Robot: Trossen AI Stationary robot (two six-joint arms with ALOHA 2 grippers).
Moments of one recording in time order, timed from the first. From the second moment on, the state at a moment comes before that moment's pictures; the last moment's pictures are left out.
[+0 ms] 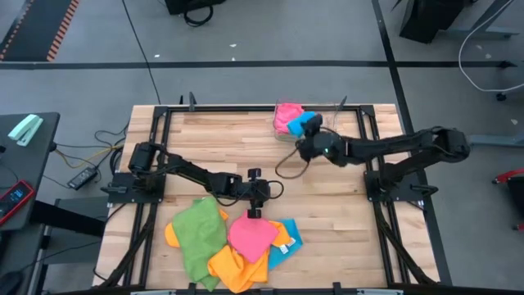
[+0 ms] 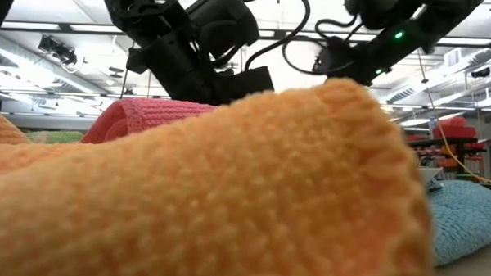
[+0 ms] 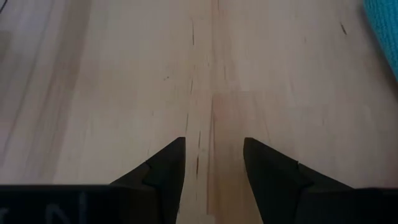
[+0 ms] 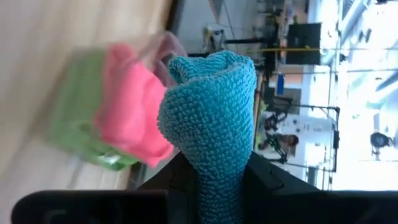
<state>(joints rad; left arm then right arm) -0.15 1.95 1.04 0.08 -0.27 0.01 -0.17 1.28 0.64 0.17 0.79 -1.17</state>
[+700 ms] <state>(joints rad) -0.13 1.95 1.04 0.09 -0.27 0.04 -0.56 1.41 0.88 0.10 0.12 -0.17</state>
